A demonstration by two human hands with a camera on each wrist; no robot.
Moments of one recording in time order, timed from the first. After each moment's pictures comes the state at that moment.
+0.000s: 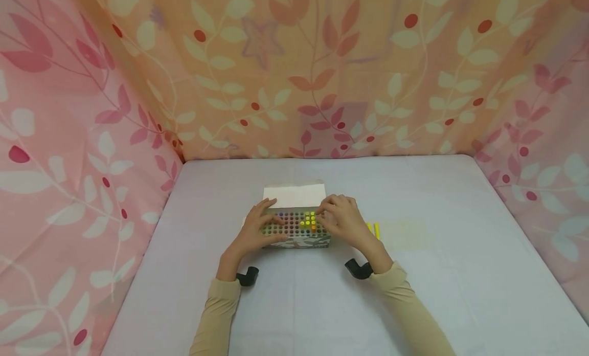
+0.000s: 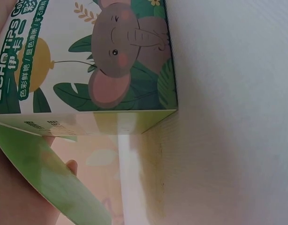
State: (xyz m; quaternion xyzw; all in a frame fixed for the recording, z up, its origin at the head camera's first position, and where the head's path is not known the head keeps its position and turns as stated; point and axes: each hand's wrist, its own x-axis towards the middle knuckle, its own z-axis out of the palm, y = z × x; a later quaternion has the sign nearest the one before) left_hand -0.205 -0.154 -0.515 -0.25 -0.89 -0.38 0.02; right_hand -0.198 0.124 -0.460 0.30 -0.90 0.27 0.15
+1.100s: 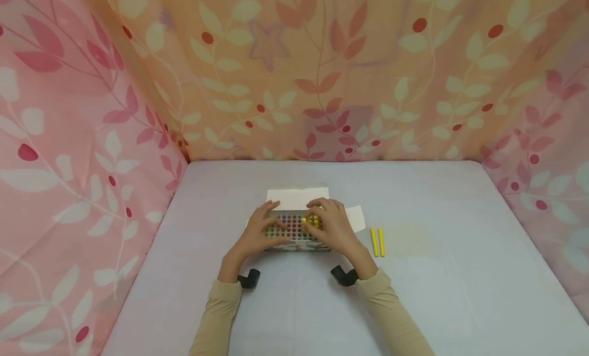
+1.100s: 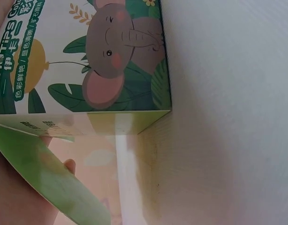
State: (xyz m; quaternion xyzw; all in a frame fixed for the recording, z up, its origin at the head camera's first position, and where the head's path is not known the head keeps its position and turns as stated) left_hand -0.205 -0.154 -0.516 -0.26 -0.89 -0.38 0.04; right_hand -0.200 0.091 -0.468 0.30 -0.89 0.30 0.15
